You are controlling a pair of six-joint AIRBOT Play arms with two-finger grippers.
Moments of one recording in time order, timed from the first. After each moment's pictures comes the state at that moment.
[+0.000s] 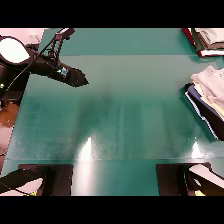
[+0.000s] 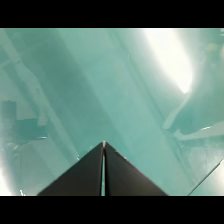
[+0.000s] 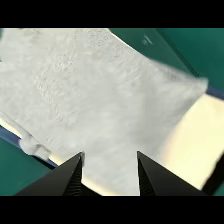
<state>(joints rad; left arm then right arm) -0.31 -1.25 1.47 1.07 -1.24 -1.37 -1.18 -1.10 1.18 -0.97 1.23 1.10</state>
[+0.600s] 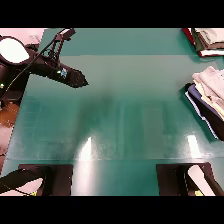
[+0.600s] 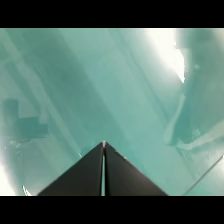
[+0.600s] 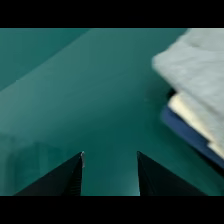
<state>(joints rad) -0.31 -1.25 1.47 1.07 -1.27 -1.36 -0.80 -0.87 1.00 -0.63 1.22 1.10</state>
